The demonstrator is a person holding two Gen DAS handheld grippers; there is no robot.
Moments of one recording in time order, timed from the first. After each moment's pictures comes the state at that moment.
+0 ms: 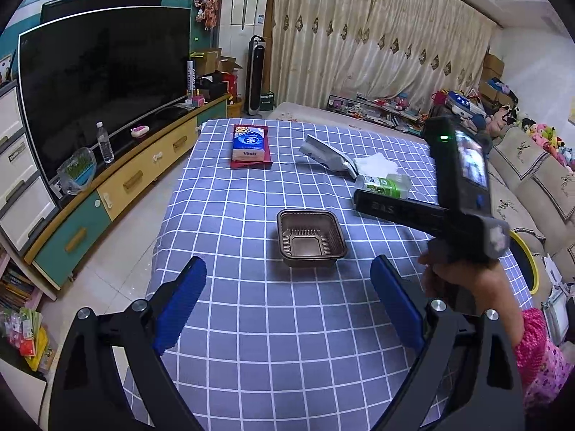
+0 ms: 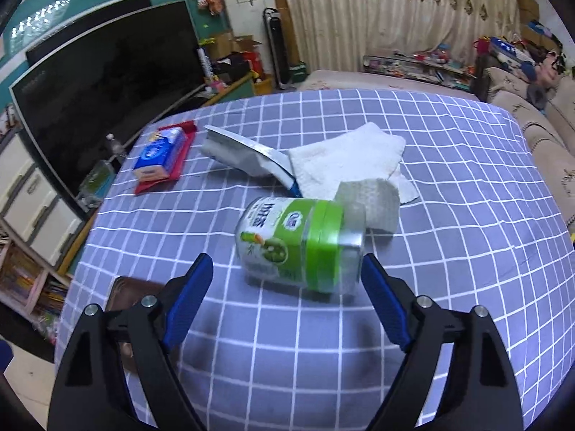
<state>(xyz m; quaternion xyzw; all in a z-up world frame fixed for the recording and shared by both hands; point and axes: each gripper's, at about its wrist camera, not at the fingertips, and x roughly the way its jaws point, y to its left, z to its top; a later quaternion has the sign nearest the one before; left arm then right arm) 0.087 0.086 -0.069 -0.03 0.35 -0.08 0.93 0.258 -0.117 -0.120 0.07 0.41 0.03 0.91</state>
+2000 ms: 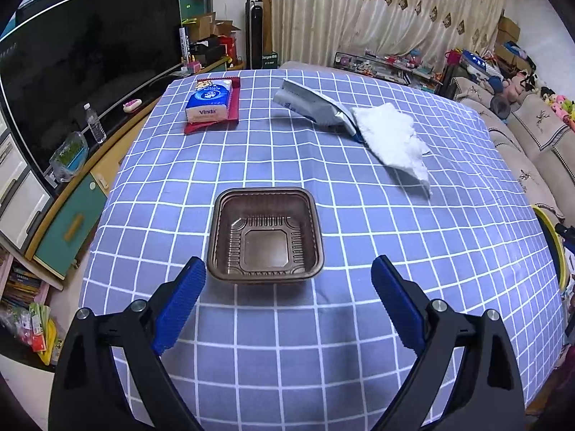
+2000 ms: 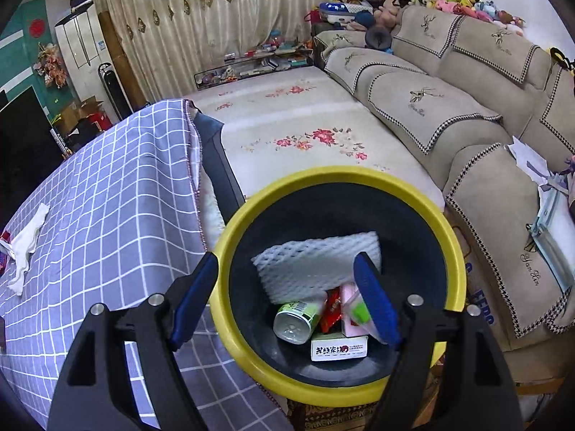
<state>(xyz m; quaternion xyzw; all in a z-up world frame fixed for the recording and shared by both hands) 0.183 -0.001 -0.135 0.01 0.43 -0.05 0.90 0.122 -0.505 -0.137 0.17 0.38 -0.22 0.88</state>
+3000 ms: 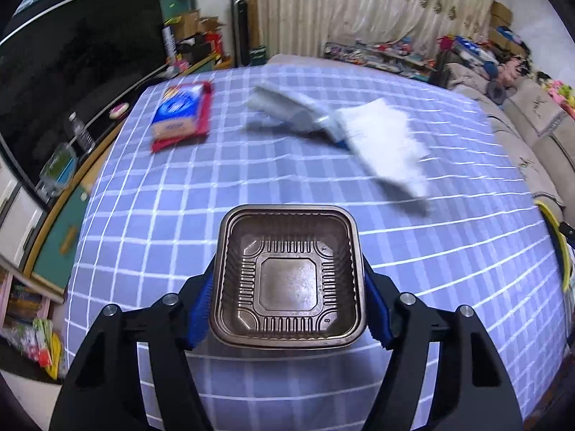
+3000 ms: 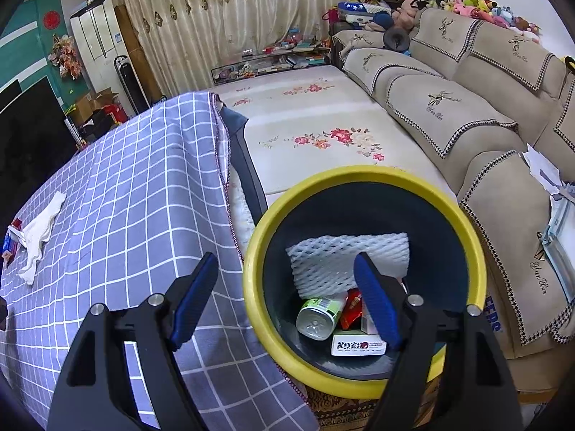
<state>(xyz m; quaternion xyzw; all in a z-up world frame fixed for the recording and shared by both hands) 0.226 -0.036 -0.136 0.03 0.44 -0.08 0.89 0.131 -0.489 -0.134 0.16 0.39 -0.19 0.89</state>
